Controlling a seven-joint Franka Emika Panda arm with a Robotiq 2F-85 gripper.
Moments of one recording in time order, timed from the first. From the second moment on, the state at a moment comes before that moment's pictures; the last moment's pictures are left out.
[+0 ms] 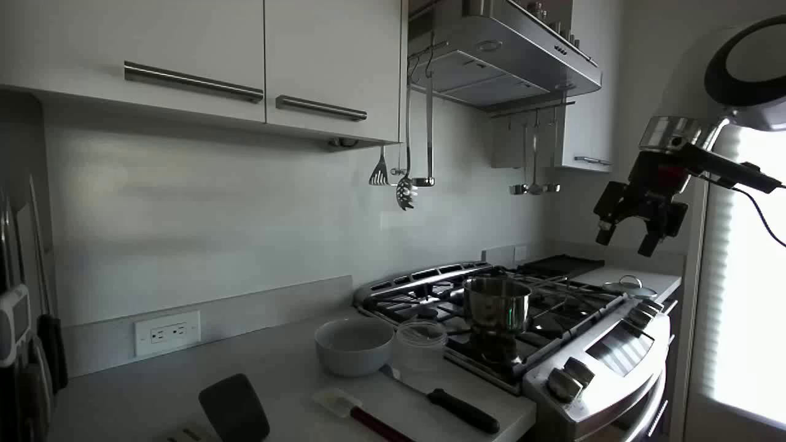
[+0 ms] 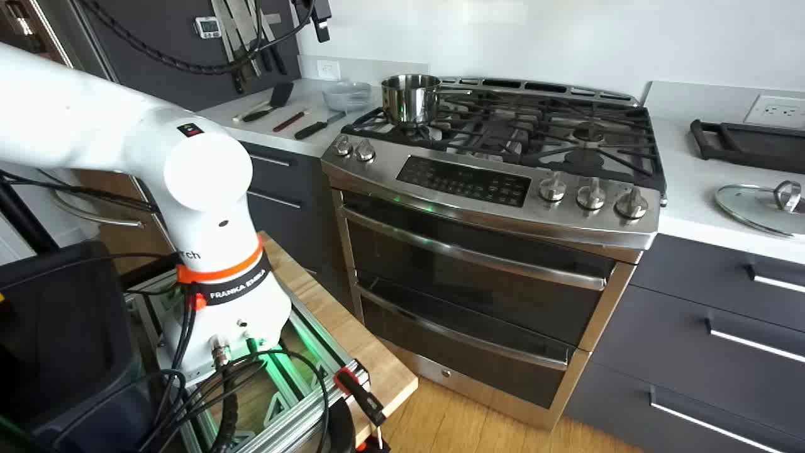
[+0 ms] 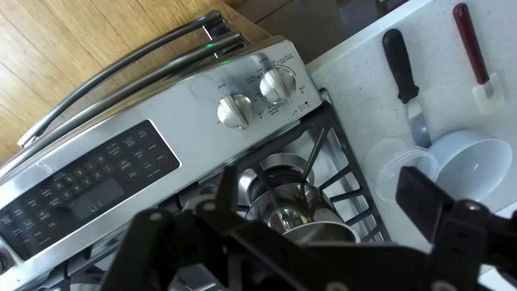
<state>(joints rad) 0.10 -0.94 0.16 -2.50 0.28 1.84 0.35</state>
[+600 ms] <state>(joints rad) 0.10 -0.94 0.16 -2.50 0.28 1.84 0.35</state>
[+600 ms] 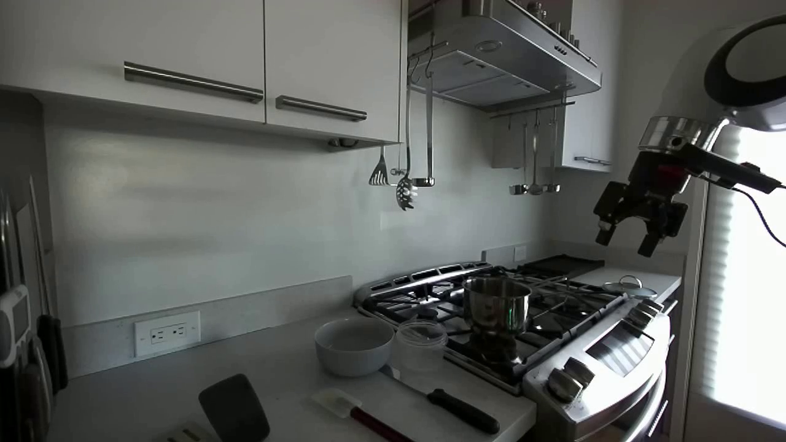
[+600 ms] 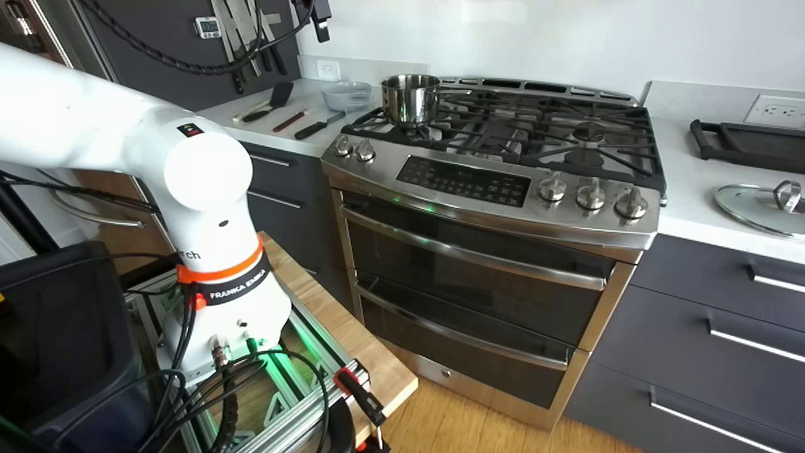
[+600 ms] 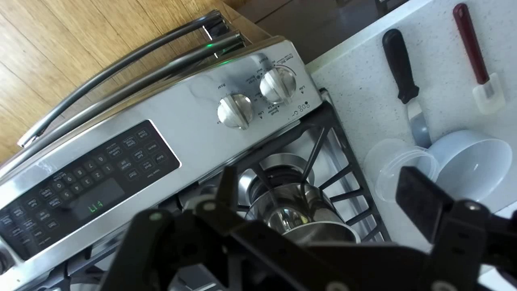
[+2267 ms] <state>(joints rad) 0.07 -0.52 0.24 -2.15 0.19 1.79 0.25</state>
